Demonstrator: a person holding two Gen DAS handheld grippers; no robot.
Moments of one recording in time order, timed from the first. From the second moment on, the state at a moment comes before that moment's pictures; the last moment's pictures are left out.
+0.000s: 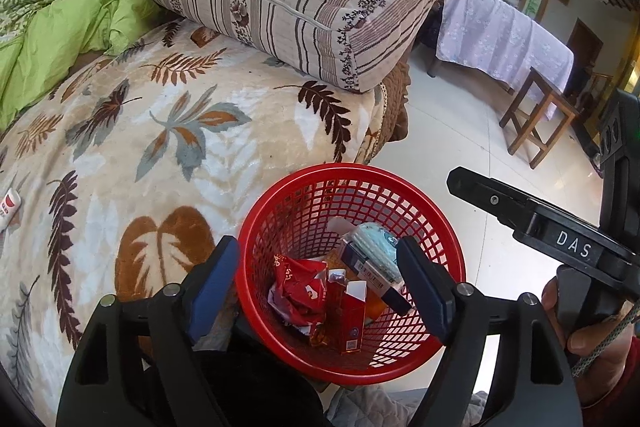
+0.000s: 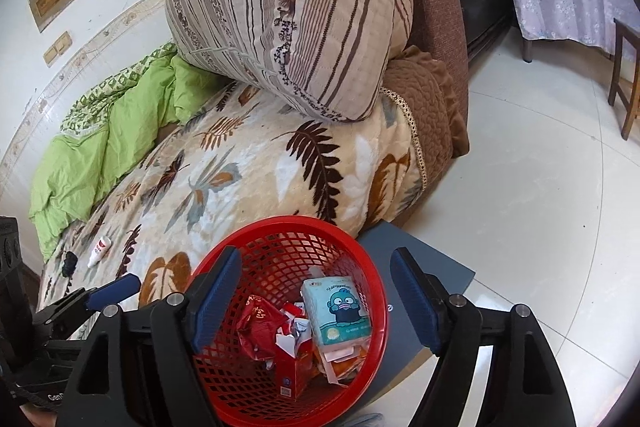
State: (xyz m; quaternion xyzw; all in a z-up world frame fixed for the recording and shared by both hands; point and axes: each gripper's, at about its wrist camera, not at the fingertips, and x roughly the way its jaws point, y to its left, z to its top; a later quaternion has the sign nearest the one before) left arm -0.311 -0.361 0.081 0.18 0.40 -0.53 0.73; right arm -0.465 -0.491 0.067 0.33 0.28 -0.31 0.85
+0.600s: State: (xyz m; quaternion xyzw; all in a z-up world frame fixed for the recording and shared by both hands) left arm -0.299 -0.333 0.090 0.17 0.38 -0.51 0.75; right arm -0.456 -0.481 0.080 0.30 0.28 -0.30 0.86
